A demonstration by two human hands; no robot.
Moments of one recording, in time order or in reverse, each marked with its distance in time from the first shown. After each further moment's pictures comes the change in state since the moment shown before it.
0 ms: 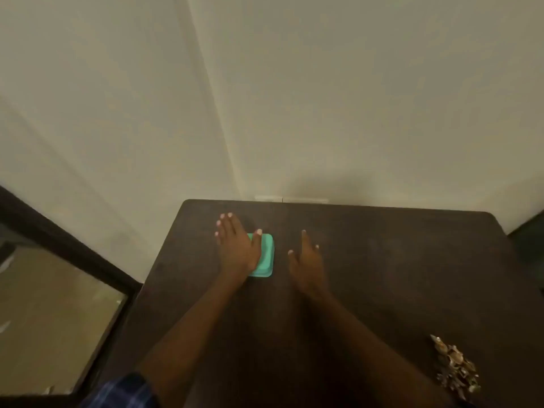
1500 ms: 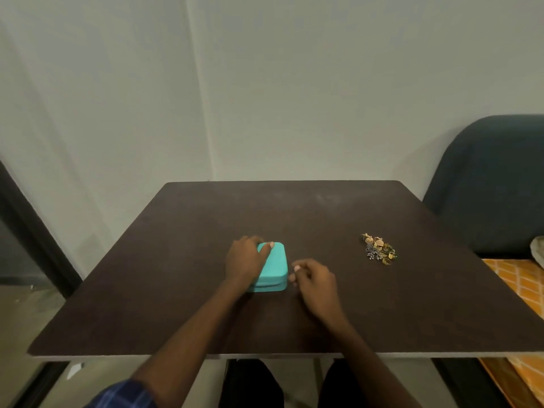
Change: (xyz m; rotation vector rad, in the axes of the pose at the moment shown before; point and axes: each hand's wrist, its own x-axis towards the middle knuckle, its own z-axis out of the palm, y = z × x) left_hand -0.220 -0.043 0.091 -0.105 0.159 0.392; right_hand -0.259 0.133 0.013 0.207 0.288 -0.200
